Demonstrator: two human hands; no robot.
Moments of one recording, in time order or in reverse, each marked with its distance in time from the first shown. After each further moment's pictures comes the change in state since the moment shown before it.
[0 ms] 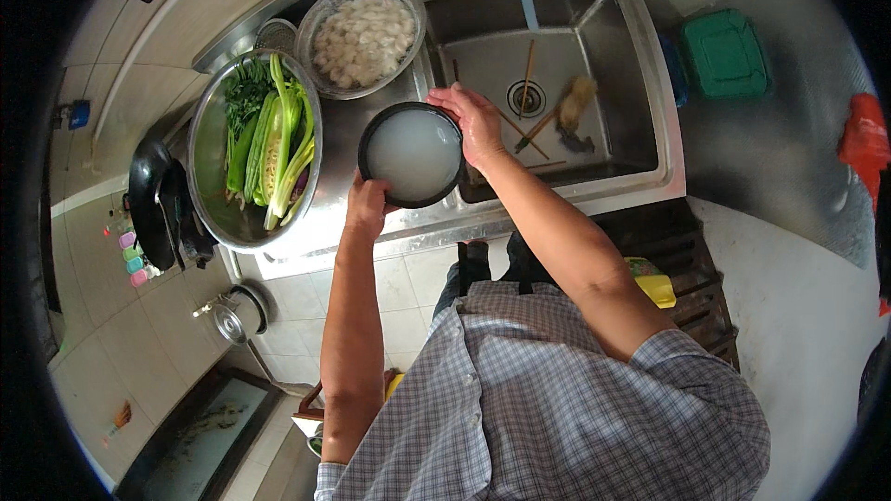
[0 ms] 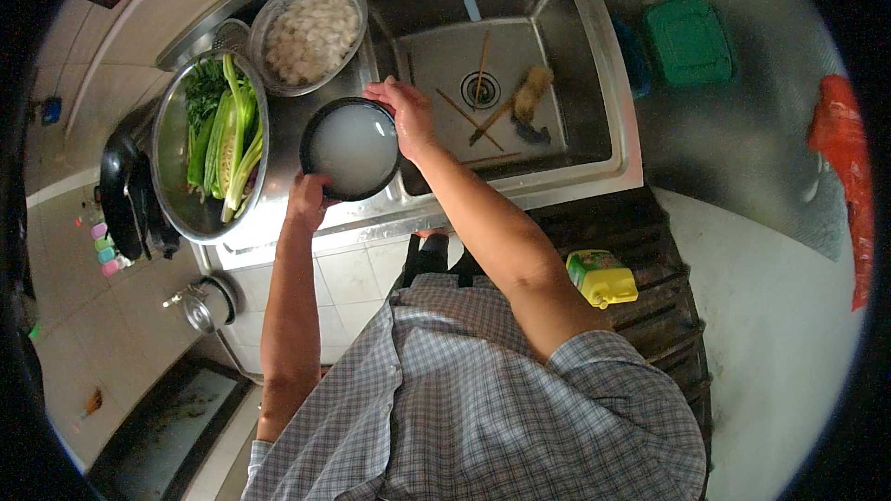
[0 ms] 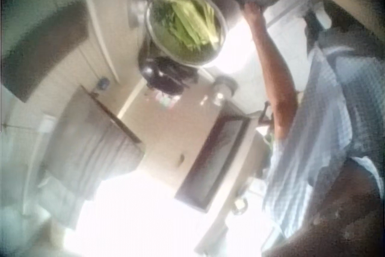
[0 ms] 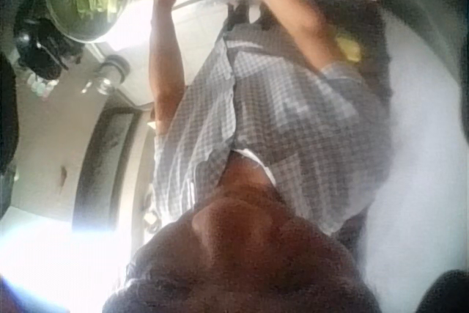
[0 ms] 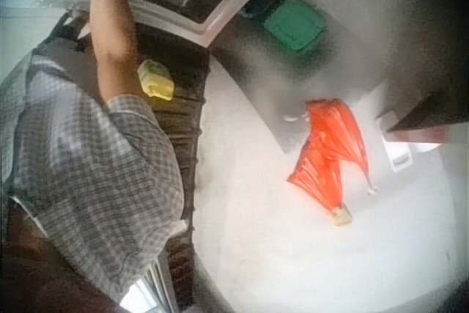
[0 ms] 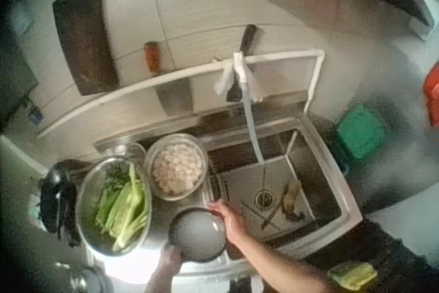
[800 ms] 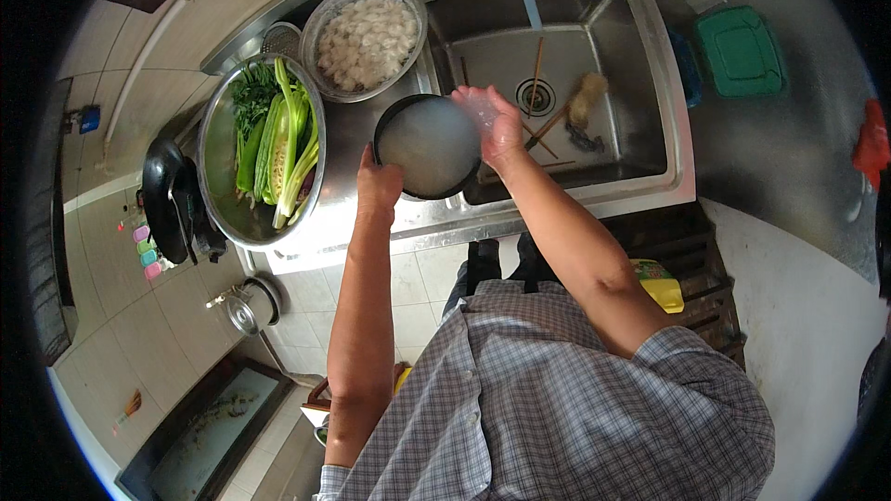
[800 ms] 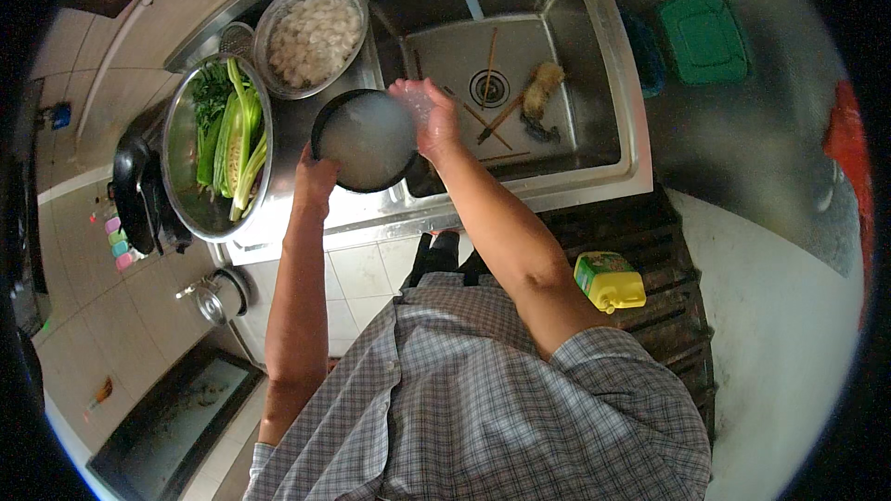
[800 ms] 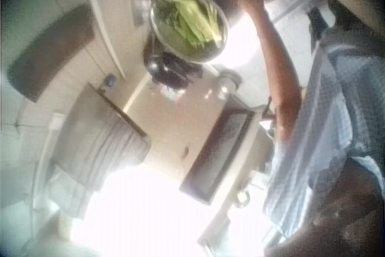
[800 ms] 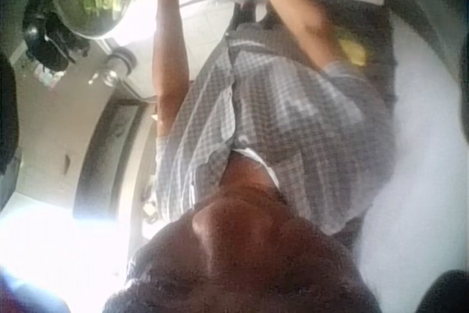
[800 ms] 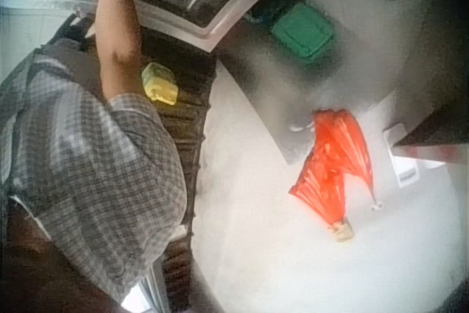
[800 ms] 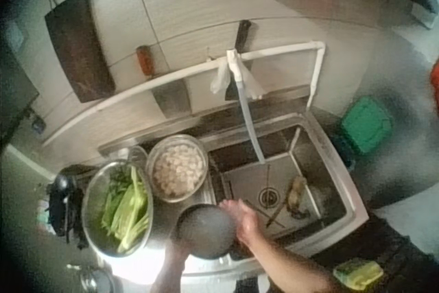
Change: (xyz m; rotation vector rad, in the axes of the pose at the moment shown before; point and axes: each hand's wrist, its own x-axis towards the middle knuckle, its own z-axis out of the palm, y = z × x) left_hand 0.008 0.018 0.042 0.224 0.186 0.242; right_hand 0.010 -0.012 -0.041 0.474 0.105 0.235
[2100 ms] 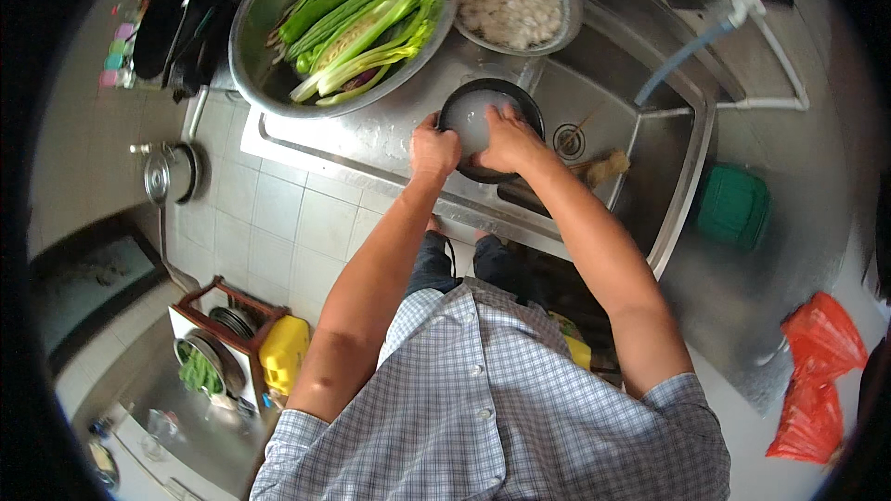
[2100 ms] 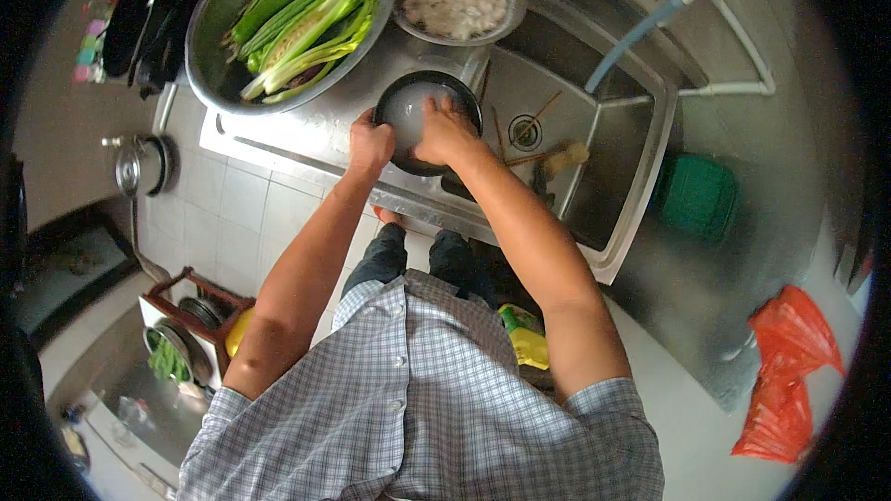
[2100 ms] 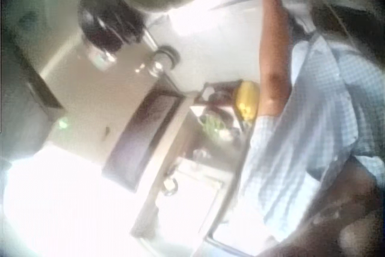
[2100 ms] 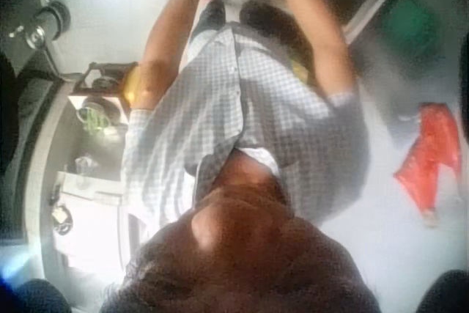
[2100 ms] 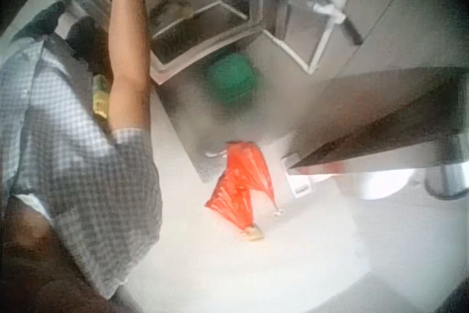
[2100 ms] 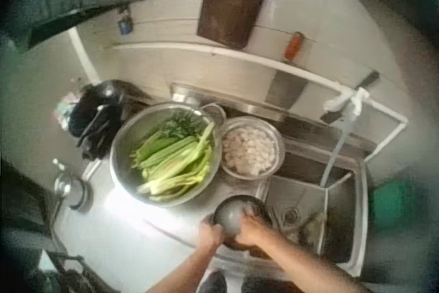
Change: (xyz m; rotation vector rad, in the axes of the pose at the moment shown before) left_hand 0.002 -0.080 -0.019 -0.046 0.314 -0.090; right_hand -0.041 0.085 0.081 -2.757 -0.626 0.175
